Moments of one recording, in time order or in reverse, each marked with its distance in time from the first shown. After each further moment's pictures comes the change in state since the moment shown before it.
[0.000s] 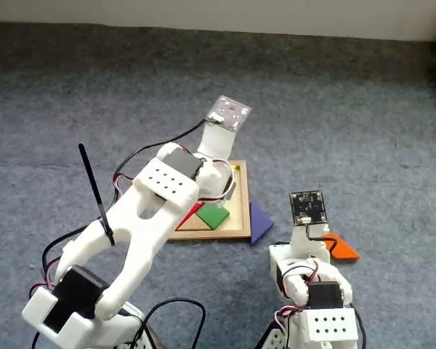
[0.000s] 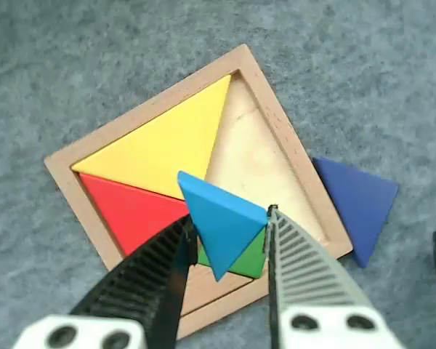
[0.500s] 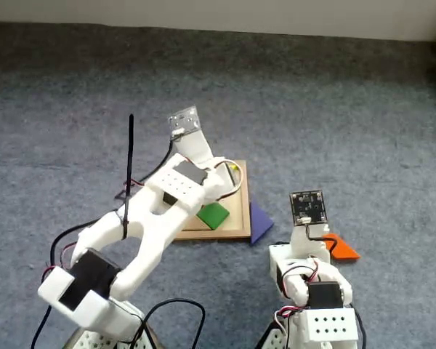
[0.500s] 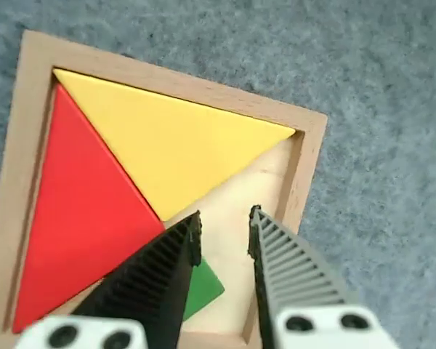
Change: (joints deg) left arm -0.1 8.2 6.9 -18.6 44.8; right arm 0.0 0.0 0.0 0.0 0.0
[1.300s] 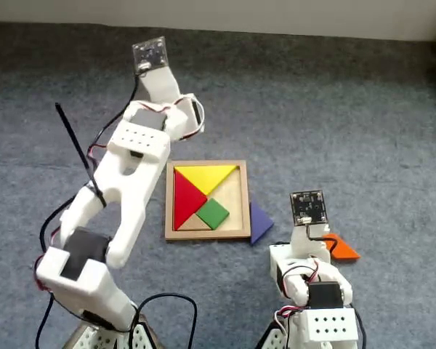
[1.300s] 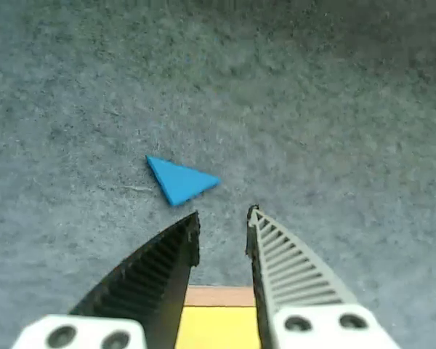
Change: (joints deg) left arm -15.5 7.8 -24.5 3.0 -23.8; right arm 0.2 0.0 0.0 0.0 0.0
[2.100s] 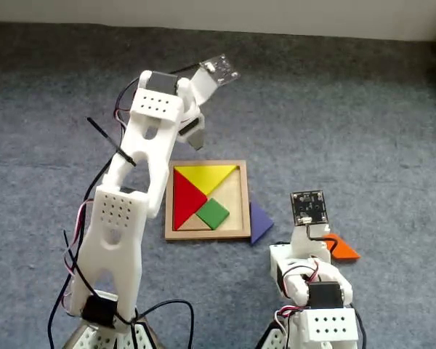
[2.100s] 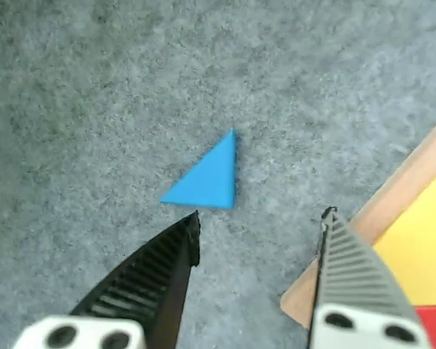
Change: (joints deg) left arm -2.5 48.0 -68.6 42.8 -66.9; right arm 0.2 0.0 0.0 0.0 0.0
